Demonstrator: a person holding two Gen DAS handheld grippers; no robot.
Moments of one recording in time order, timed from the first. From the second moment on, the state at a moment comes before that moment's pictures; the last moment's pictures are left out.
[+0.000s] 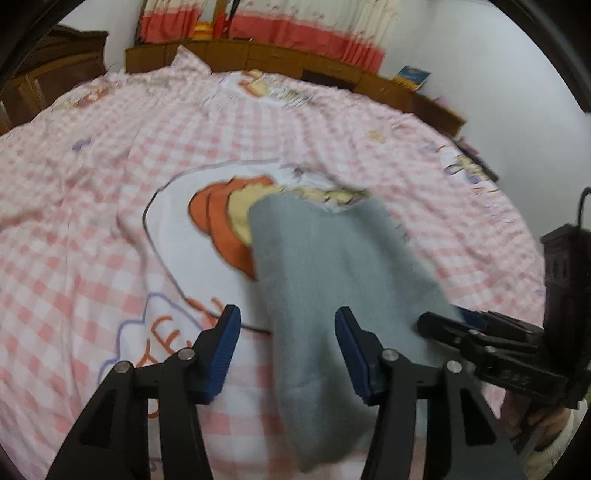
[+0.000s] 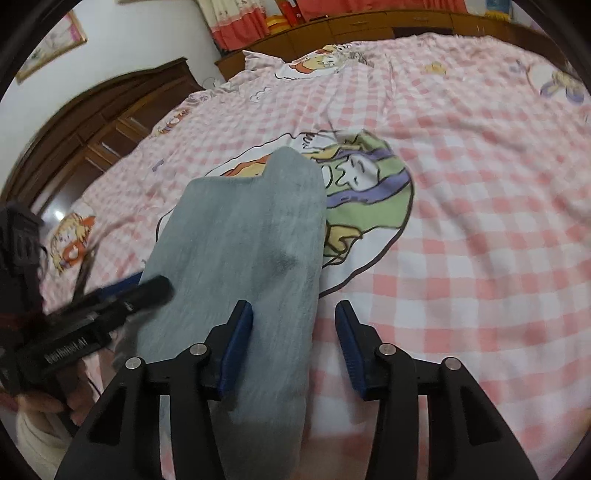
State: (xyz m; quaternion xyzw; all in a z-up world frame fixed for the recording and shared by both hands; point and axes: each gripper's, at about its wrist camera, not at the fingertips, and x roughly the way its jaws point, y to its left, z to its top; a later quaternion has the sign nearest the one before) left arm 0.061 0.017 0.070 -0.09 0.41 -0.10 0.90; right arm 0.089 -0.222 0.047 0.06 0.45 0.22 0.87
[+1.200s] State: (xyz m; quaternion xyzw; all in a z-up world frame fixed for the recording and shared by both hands) left arm 0.051 -0.004 0.065 -0.08 0.44 -0.08 0.89; right arm 0.065 -0.209 0.073 0.04 0.41 0.23 0.88
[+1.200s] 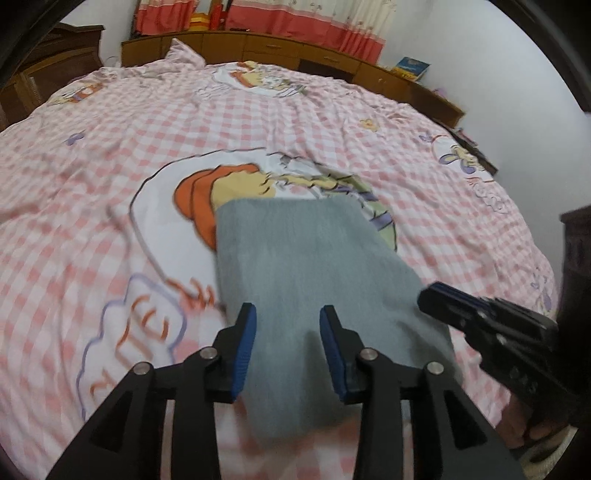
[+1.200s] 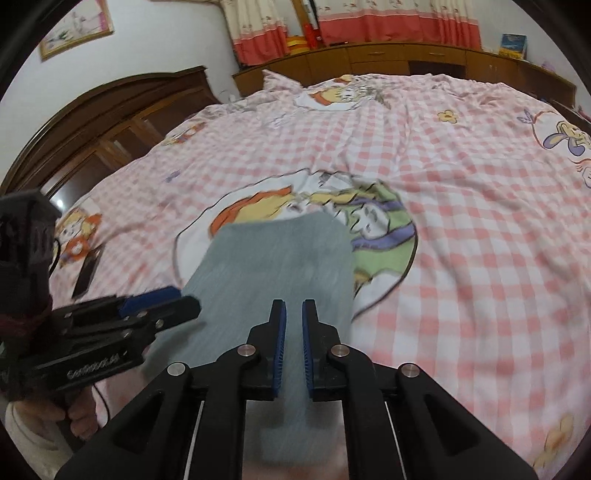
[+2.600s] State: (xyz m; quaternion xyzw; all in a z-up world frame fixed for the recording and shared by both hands) left arm -0.008 -0.022 0.042 -0.05 0.49 -0.01 0.87; right arm -0.001 -0.224 0.043 0.02 0.44 0.18 0.88
